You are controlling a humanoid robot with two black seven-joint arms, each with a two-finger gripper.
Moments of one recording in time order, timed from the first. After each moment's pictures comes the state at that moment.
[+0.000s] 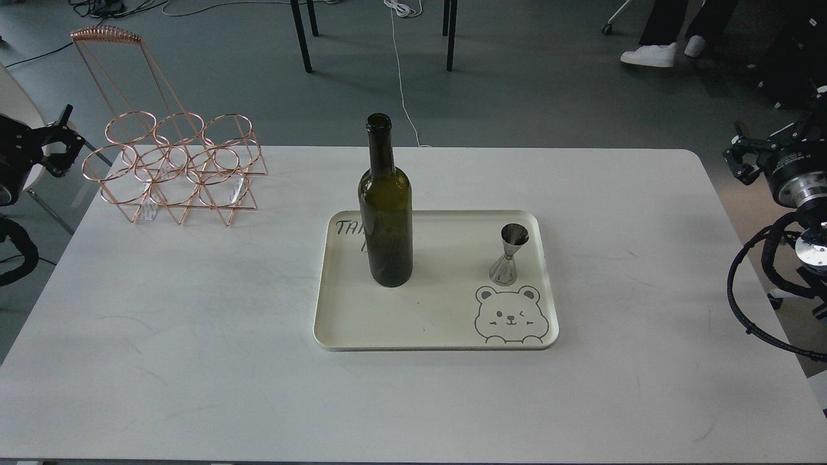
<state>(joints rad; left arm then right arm) -0.60 0.69 -0.88 -0.65 -0.40 -0.49 -0.19 0.78 -0.55 0.54 0.50 0.36 0.33 0.38</state>
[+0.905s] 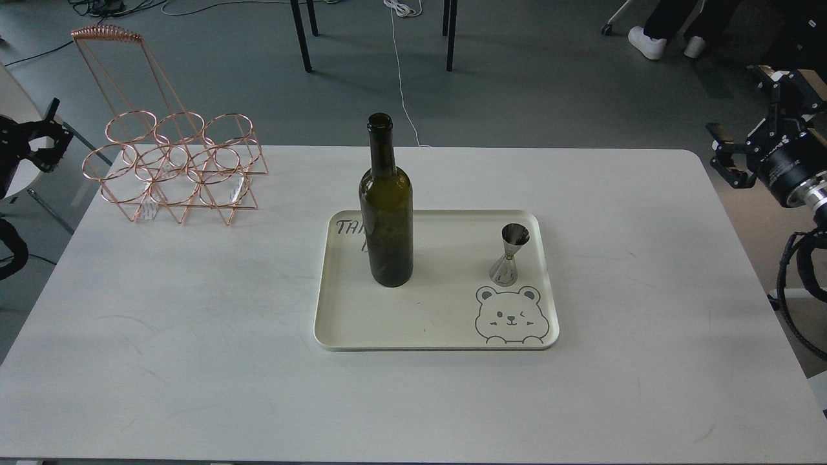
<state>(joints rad) -0.62 0.69 -0.90 -0.65 -0.40 -0.49 -0.19 0.70 -0.81 0.50 0.89 -0.18 0.31 0.43</state>
